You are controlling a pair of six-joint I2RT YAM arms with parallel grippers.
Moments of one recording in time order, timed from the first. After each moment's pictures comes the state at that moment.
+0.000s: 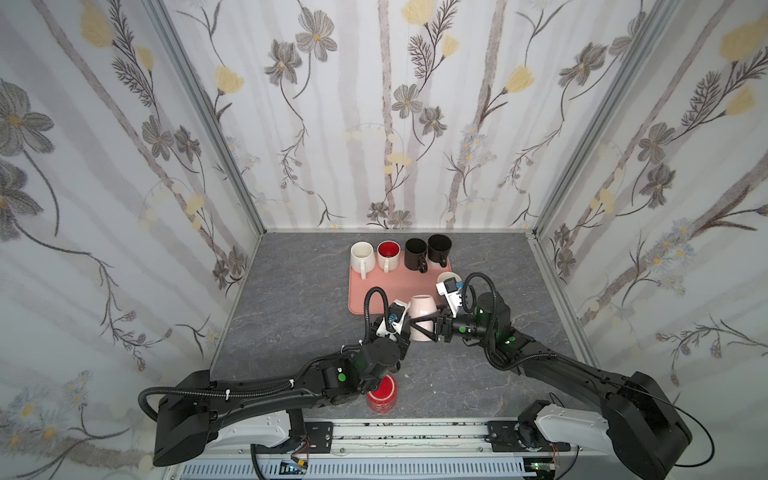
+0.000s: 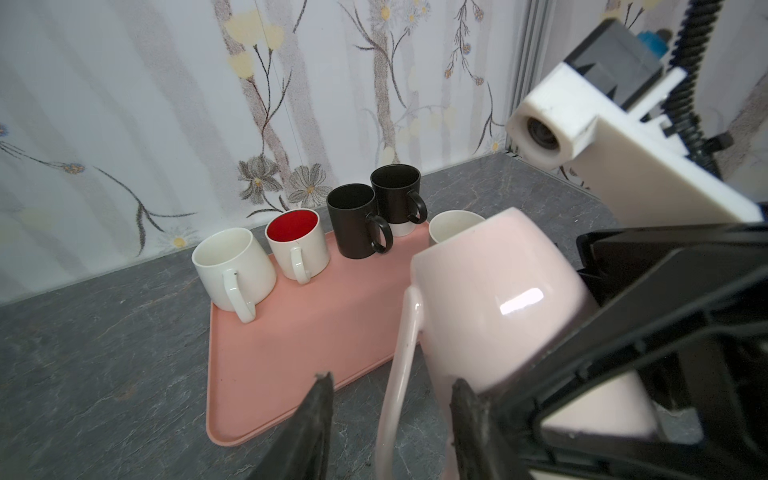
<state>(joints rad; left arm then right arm) -1.24 1.11 0.64 0.16 -0.75 -0.19 0.61 1.20 0.53 0.46 -0.68 0.55</state>
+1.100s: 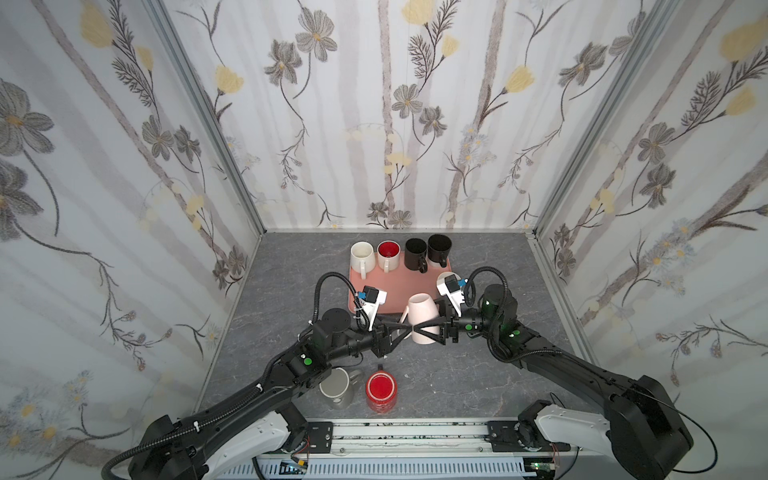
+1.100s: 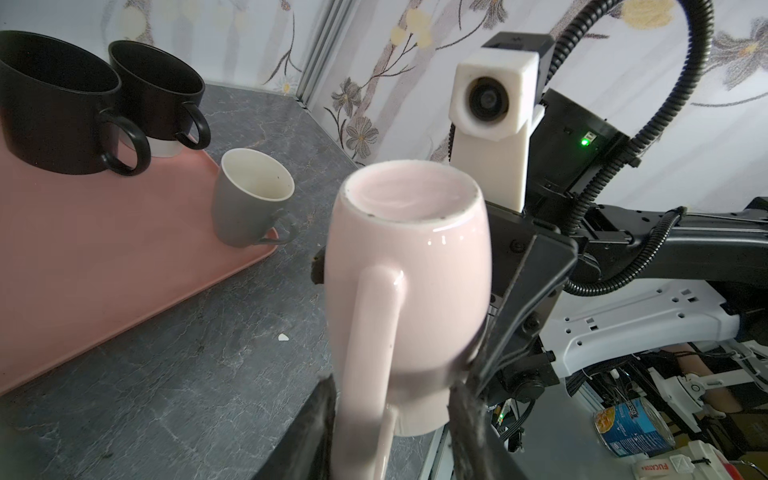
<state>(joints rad) -0.80 0.92 0.56 0.18 0.38 -0.58 0.56 1.19 0.60 0.43 -0.94 0.34</state>
